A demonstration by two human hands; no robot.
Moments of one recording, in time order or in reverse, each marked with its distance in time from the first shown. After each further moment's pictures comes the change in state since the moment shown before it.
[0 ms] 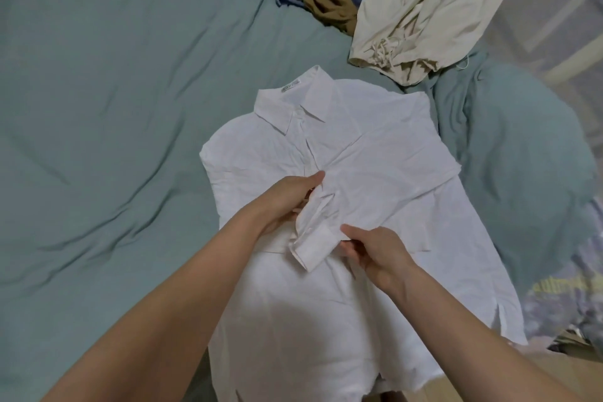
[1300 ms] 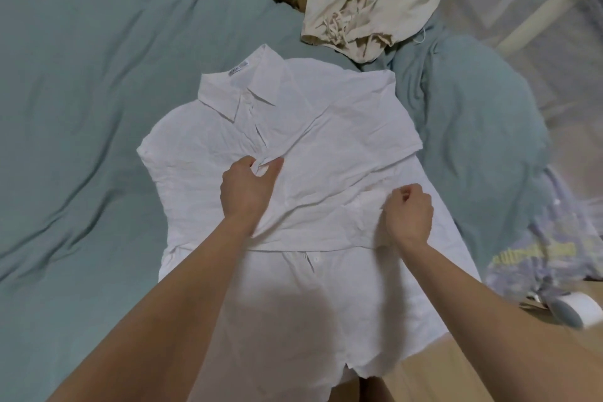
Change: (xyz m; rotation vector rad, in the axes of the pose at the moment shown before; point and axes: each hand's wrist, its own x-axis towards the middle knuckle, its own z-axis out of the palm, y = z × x) left_hand 0.057 -0.030 0.037 0.297 0.771 0.292; right_hand 0.078 -0.031 -0.110 -0.802 0.710 -0.520
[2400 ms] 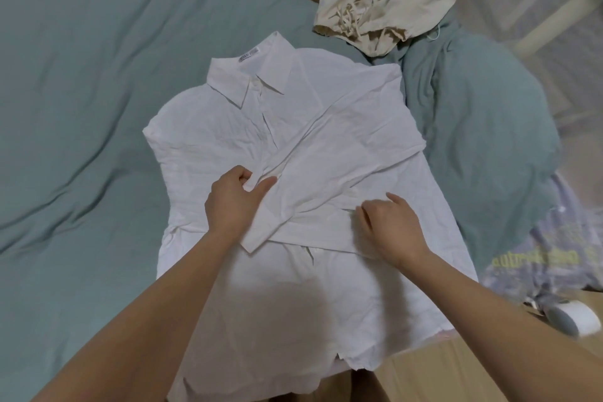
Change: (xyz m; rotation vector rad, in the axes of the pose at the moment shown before) left_hand -0.026 -0.040 -0.017 0.118 -0.012 0.039; right_hand -0.026 0.007 -0.012 -0.575 -0.225 -0.977
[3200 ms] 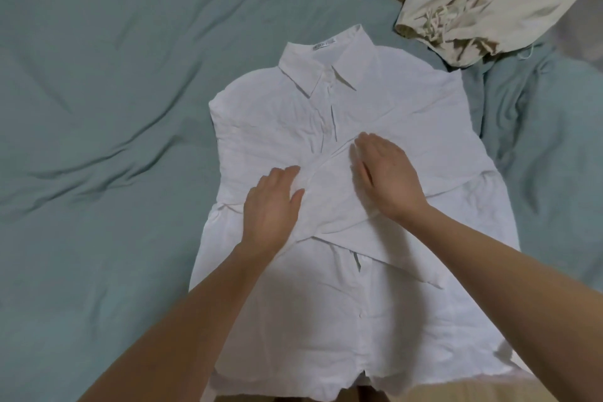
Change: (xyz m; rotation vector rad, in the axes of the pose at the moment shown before) left_hand -0.023 -0.040 -0.007 0.211 0.045 0.207; right_hand 0.108 -0.059 0.015 0.068 -0.044 -0.264
